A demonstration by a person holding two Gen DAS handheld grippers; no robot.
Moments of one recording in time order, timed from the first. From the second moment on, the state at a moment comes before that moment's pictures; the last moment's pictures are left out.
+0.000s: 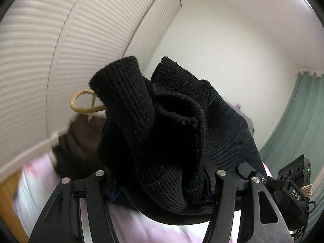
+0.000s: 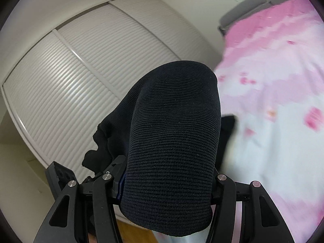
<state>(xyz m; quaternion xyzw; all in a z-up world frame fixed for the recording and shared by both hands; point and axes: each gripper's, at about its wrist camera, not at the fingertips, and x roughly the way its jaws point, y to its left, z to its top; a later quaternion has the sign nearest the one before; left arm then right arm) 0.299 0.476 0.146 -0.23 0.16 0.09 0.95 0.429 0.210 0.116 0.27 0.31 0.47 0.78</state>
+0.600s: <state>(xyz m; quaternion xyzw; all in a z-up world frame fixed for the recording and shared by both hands) 0.419 0.623 0.019 -0.26 0.23 0.11 0.93 0.574 0.401 0.008 0.26 0.39 0.45 0.76</state>
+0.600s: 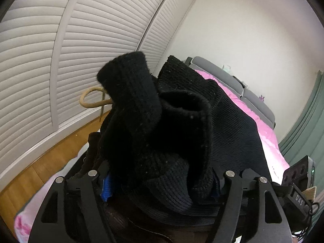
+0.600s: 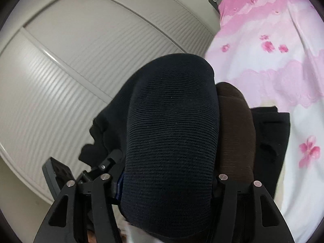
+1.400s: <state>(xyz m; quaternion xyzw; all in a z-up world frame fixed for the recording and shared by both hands) 0.234 0.429 0.138 -0.10 0.18 0.14 0.97 0.426 0.217 0.112 0.12 0.24 0.32 0.91</state>
